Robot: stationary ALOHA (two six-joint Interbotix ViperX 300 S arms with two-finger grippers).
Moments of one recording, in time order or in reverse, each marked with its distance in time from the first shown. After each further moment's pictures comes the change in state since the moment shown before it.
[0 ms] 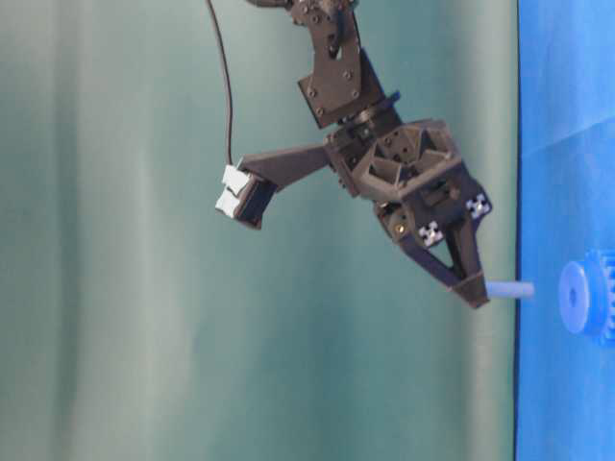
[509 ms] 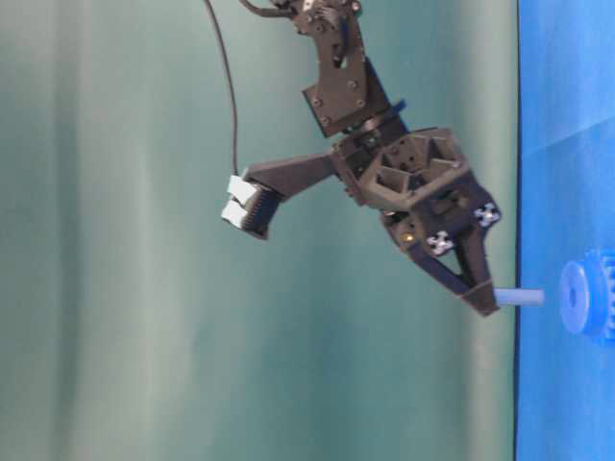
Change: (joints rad) left arm 0.000 0.000 0.000 0.000 0.003 0.000; right arm 0.006 0.026 -0.009 0.000 0.005 0.002
